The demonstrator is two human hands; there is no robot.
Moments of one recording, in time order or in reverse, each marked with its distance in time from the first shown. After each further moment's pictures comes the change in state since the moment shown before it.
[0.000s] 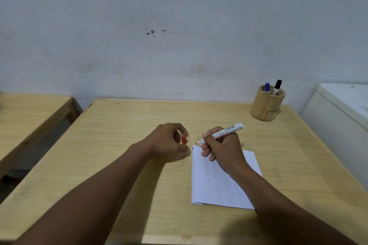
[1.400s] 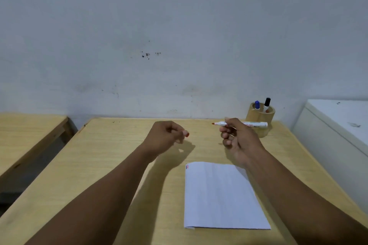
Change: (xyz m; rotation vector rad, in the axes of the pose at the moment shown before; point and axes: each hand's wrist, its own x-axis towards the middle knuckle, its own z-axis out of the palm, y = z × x) left_hand 0.026 0.028 -0.019 -0.541 0.179 -0.028; right_hand 0.040 -0.070 -0.041 0.541 0.141 0.263
